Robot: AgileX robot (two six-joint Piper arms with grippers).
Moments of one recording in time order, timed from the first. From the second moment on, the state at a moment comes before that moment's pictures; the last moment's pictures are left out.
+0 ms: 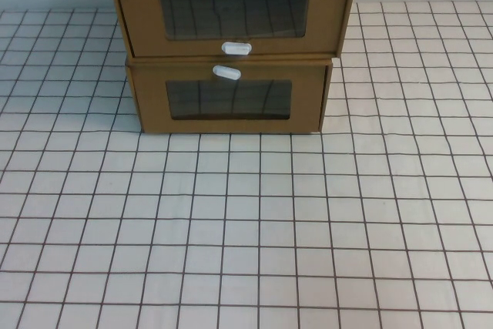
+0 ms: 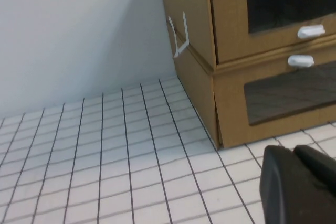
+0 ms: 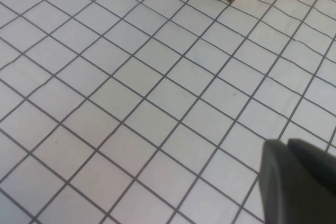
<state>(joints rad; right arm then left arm) 0.40 0.56 -0.46 0.19 0.57 -0.33 -0.20 0.12 -0.29 -0.05 0.35 0.24</state>
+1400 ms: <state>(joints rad) 0.21 0.29 -0.41 0.25 0.51 -0.35 -0.13 -0.01 0.03 -0.05 0.39 0.16</state>
